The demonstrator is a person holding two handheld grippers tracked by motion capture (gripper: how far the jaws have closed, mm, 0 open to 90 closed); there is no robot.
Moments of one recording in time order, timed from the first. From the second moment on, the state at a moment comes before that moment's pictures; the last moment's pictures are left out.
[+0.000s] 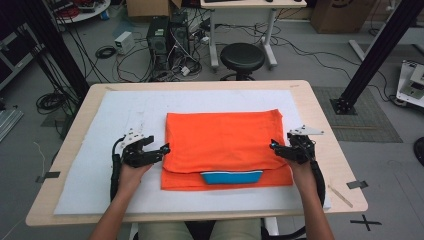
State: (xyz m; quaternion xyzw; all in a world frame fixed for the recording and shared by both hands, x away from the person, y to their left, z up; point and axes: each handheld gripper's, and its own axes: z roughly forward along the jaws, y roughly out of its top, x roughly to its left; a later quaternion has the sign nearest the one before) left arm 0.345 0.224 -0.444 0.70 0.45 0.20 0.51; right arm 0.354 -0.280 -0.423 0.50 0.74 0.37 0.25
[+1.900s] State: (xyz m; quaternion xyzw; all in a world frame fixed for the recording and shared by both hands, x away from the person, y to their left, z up) left arm 0.320 0.224 -0.440 0.73 0.44 0.16 0.49; right arm 0.334 -0.272 -0.417 0.46 0.75 0.40 0.24
